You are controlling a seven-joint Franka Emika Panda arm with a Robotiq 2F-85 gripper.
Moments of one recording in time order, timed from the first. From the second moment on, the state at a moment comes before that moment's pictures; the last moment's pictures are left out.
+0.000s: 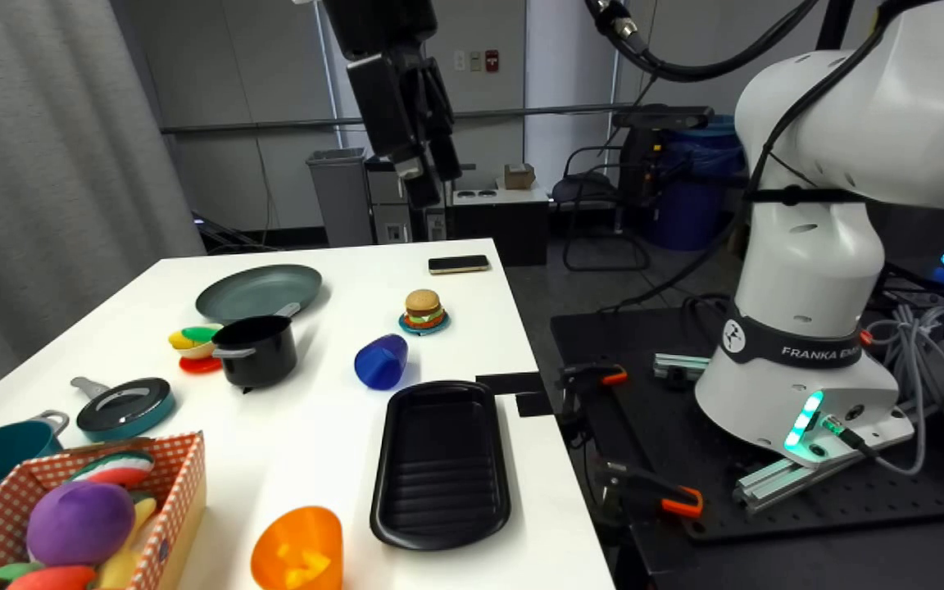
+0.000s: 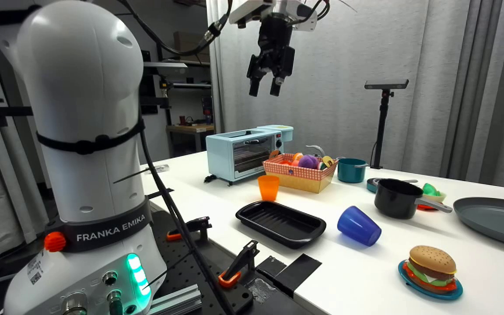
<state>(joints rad) -0.02 -0.36 -0.01 -2.35 0.05 1.75 0.18</state>
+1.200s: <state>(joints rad) 0.04 -0.05 0.12 -2.33 -0.11 2.16 0.19</state>
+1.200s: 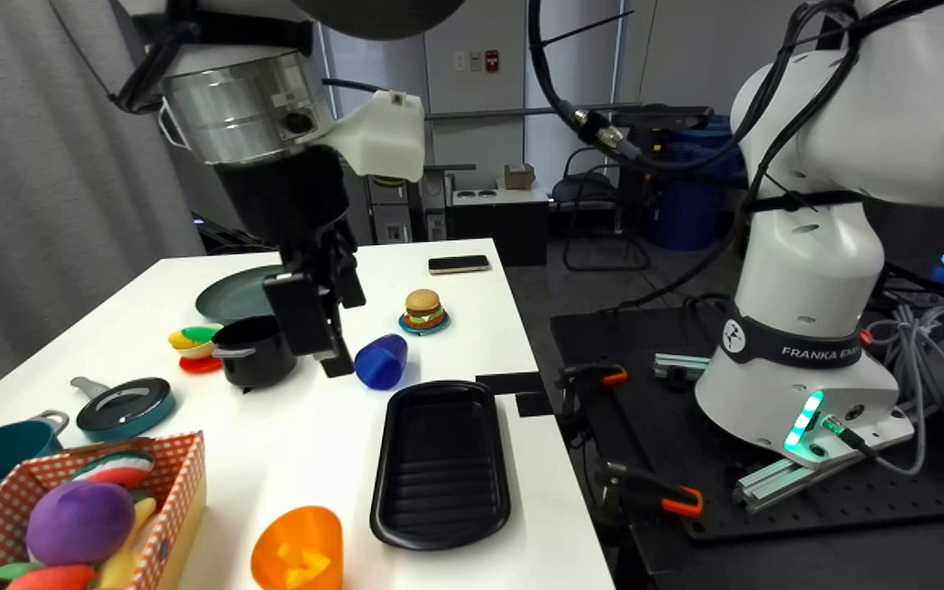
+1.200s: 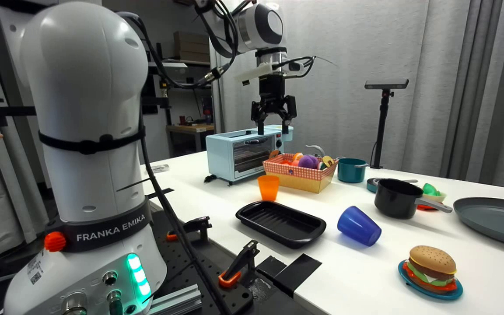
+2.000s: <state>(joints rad) 0.10 0.18 0.12 -2.17 -0.11 2.23 0.20</state>
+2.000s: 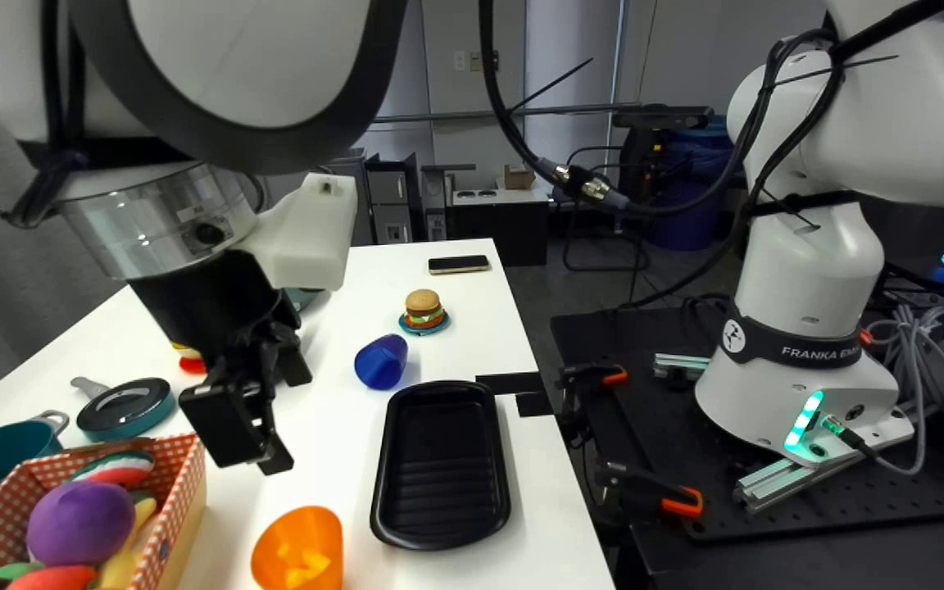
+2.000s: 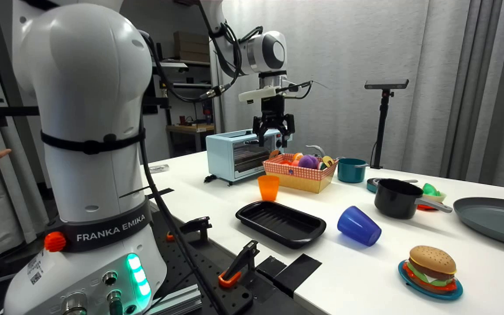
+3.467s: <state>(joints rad) 0.15 0.28 0.10 -2.14 -0.15 2.24 0.22</state>
